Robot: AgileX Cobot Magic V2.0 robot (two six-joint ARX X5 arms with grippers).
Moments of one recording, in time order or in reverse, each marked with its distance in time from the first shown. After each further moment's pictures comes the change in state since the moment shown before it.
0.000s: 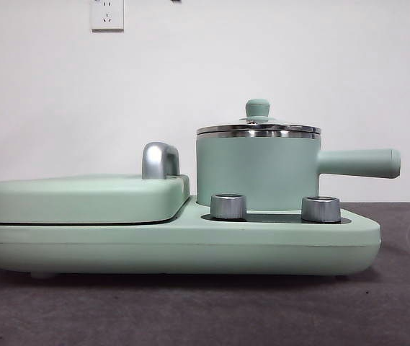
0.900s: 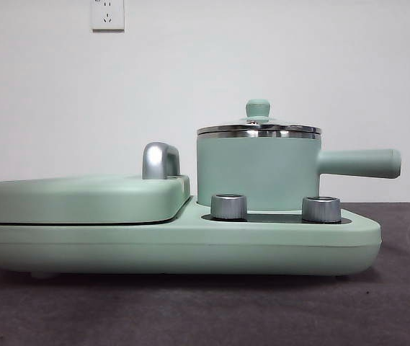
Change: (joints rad) left arm 0.000 -1.124 -1.276 0.581 -0.085 -0.292; right arm 0.001 0.000 0.000 0.000 -0.153 -0.053
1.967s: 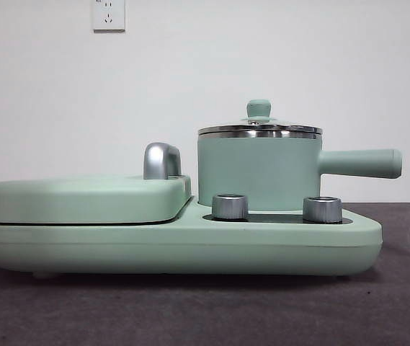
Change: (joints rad) left arm 0.097 -0.156 -0.080 0.091 -0.018 -0.059; right arm 0.001 0.000 0.000 0.000 -0.019 -0.023
